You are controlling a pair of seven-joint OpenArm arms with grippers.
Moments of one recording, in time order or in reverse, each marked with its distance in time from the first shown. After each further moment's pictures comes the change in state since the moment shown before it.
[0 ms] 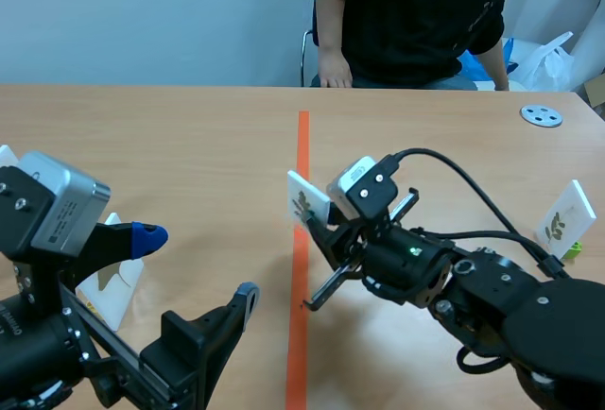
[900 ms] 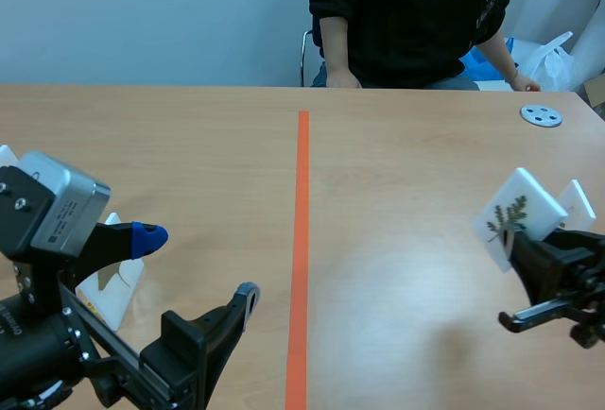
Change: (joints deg) left arm 0.0 0.0 0.0 0.0 0.0 0.0 0.0; right arm -36.9 6.7 39.8 28.1 16.6 7.7 -10.2
